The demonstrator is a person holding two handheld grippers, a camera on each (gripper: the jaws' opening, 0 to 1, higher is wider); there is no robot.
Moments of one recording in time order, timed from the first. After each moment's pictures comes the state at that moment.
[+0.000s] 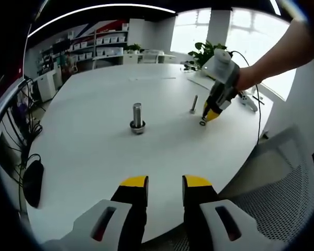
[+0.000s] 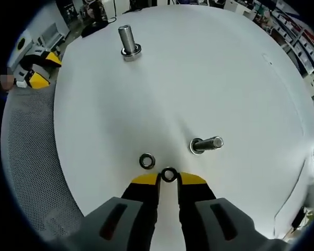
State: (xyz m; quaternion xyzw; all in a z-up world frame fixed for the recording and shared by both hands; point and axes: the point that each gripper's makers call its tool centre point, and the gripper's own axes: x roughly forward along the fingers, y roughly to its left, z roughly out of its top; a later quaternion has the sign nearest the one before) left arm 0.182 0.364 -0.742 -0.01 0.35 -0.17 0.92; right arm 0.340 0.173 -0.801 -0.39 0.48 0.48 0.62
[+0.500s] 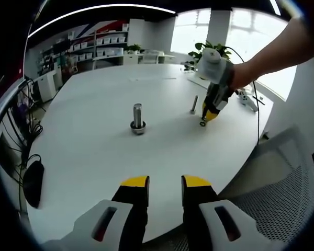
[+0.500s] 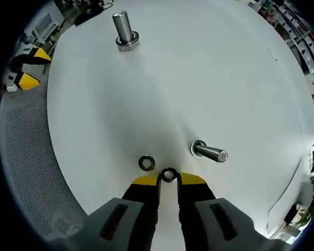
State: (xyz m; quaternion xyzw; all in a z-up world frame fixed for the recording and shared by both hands) left arm 0.182 0.364 -0.741 -0.01 0.34 -0.17 0.92; right arm 0.339 0.174 -0.801 -0.42 0.52 0.43 0.60
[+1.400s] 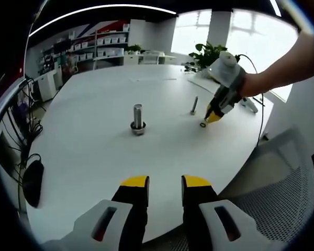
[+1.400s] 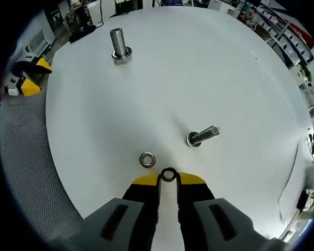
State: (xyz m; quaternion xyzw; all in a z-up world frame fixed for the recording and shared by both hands) left arm 0.183 0.364 -0.740 -0.01 0.34 -0.17 0.92; right arm 0.337 0.165 -0.792 -0.36 0.48 0.42 0.68
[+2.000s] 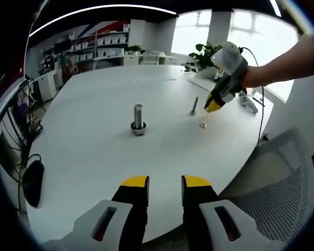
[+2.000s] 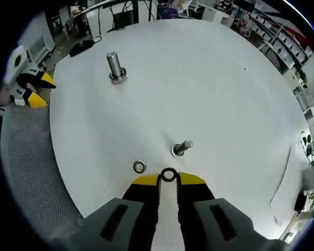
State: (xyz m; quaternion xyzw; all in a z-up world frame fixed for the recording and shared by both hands) left arm 0.183 0.365 -0.739 -0.01 0.34 -0.17 0.92; right arm 0.355 0.172 -0.761 -0.35 0.45 0.43 0.70
